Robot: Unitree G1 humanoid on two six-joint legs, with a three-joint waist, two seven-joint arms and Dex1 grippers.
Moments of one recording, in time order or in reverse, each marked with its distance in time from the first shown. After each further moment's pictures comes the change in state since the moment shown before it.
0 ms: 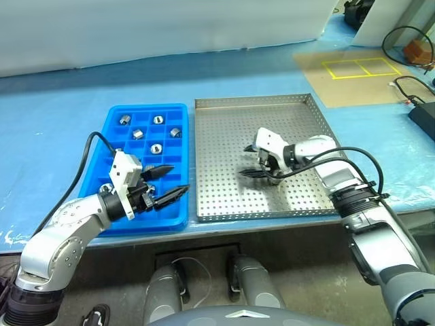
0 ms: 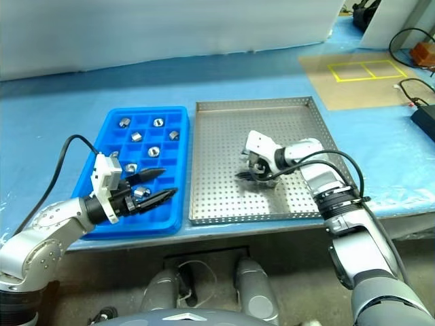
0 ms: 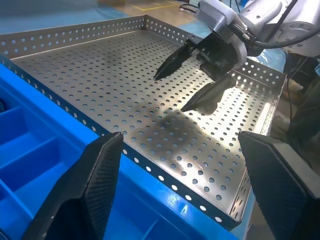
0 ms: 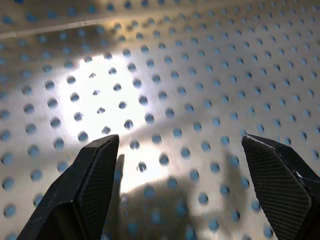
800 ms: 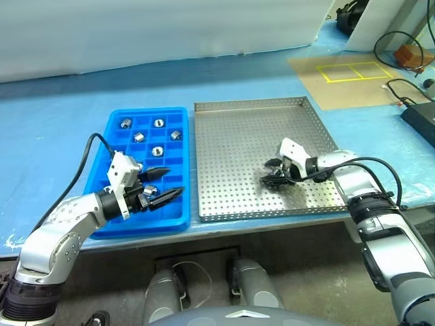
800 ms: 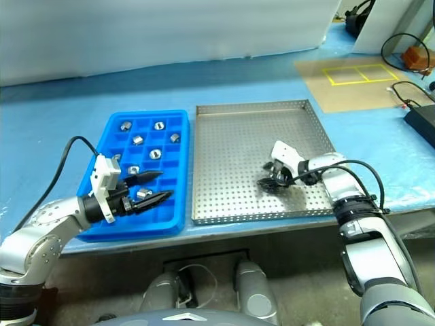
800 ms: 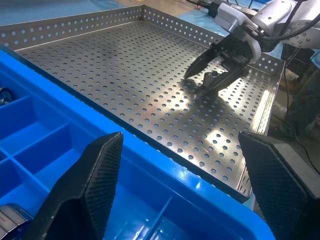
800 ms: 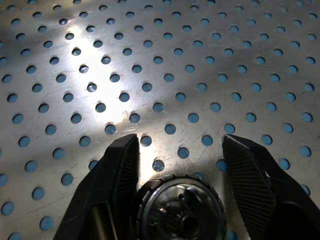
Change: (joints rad) left arm -0.018 0.020 0.005 0.069 0.043 -0.017 -0.074; right arm 0.082 -0.068 -0.066 0.159 0.029 -0.098 0.076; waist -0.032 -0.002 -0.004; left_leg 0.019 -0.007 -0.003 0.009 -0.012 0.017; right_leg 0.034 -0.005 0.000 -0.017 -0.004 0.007
